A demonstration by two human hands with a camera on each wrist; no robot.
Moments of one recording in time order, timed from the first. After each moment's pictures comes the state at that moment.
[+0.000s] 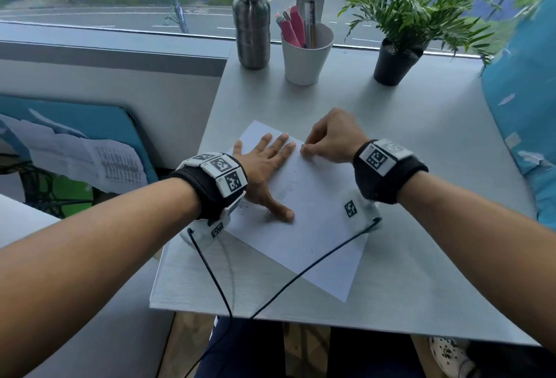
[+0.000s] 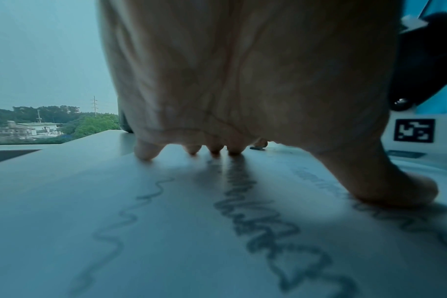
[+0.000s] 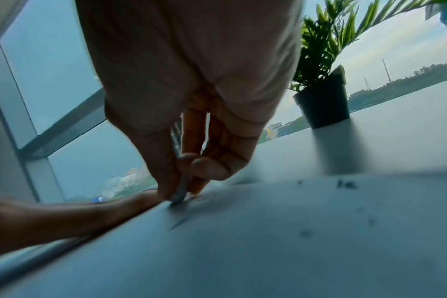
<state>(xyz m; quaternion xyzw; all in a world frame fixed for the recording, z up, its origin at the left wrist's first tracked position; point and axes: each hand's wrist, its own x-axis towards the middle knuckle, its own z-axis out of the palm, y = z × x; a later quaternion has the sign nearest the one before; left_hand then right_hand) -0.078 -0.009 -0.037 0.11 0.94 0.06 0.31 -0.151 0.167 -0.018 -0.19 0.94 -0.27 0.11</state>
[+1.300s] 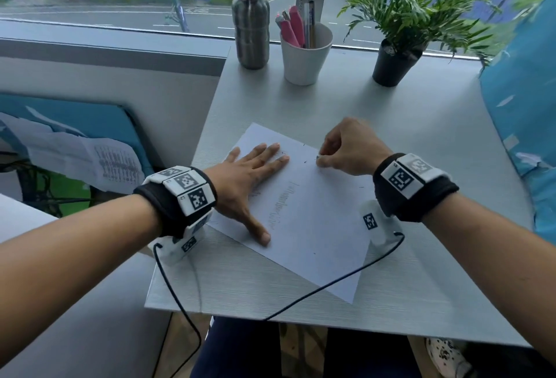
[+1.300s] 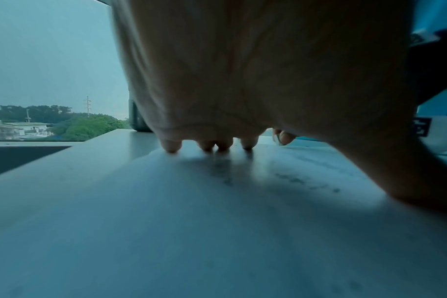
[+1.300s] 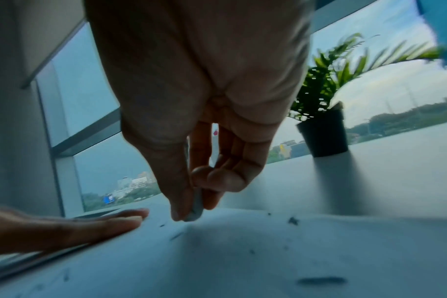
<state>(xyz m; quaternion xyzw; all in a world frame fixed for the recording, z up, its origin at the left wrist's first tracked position) -0.053 -0.032 -0.040 0.18 0.94 0.07 0.28 -0.143 0.196 -0.013 -0.21 0.94 -0.23 0.13</state>
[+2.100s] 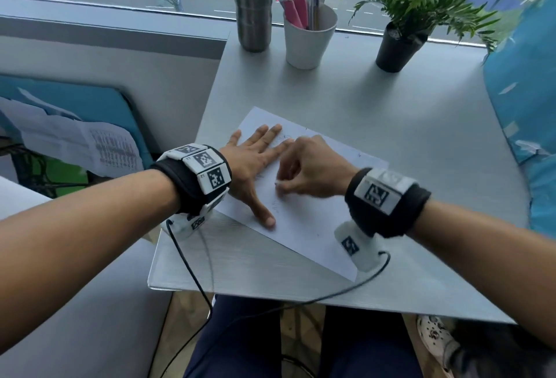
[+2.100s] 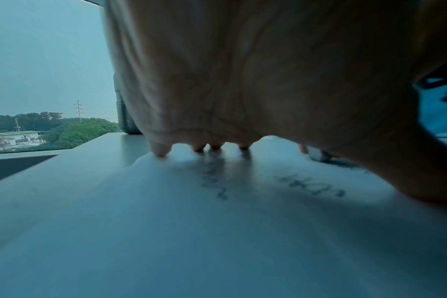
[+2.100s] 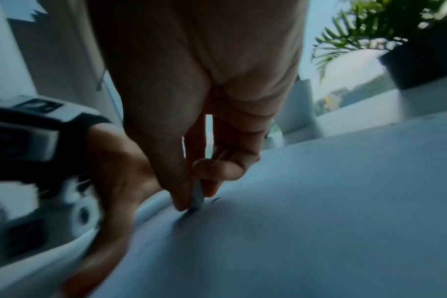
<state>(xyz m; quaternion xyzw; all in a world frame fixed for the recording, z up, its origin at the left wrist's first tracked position) -0.056 -0.022 -0.037 0.15 0.94 0.02 0.30 -0.077 0.154 -0.012 -0.33 0.89 -0.23 0.20</state>
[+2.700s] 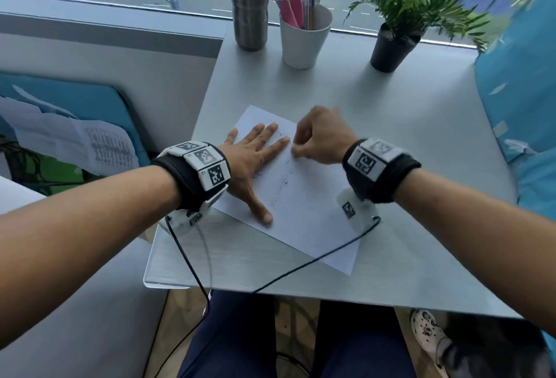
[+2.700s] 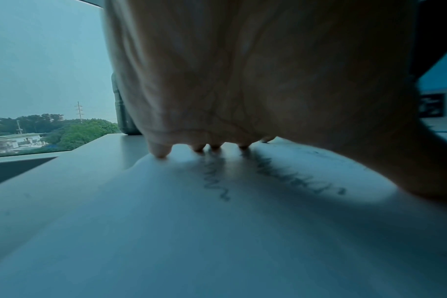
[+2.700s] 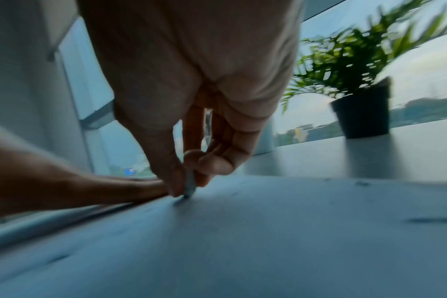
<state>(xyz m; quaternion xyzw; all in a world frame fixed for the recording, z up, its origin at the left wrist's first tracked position) -0.056 -0.020 -0.038 0.15 0.94 0.03 0.30 -0.115 0.160 -0.007 -0.25 0.94 -0.22 0.12</state>
